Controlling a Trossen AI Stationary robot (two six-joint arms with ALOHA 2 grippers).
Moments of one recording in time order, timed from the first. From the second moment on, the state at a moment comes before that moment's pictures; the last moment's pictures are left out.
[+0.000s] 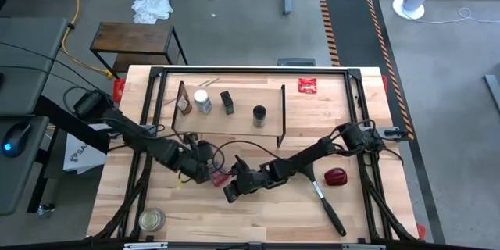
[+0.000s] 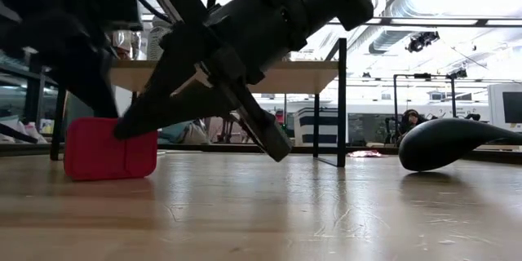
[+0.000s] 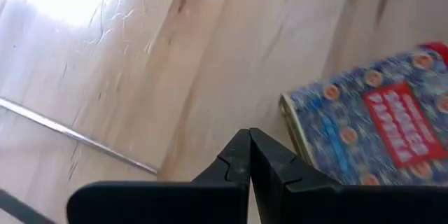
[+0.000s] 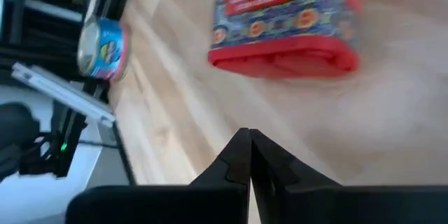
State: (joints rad) left arm -0.49 1.43 0.76 -0.61 -0.50 -0.72; right arm 0.35 2.25 1.50 0.07 0.13 1.25
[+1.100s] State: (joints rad) left arm -0.76 1.42 0.83 -0.74 -0.45 -1.41; right arm 0.30 2.17 1.50 -0.15 0.16 1.16
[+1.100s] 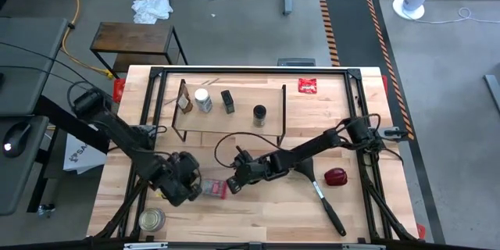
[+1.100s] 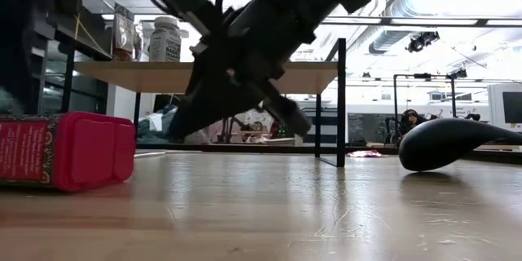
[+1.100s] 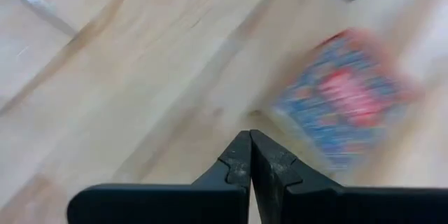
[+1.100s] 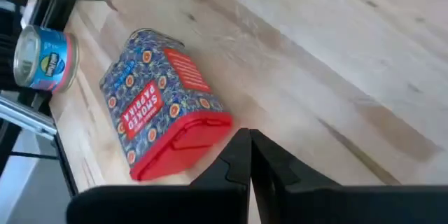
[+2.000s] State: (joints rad) left arm -0.82 1.52 0.88 -0.60 -0.49 -1.32; right arm 0.37 2.21 1.50 -0.13 0.09 1.29
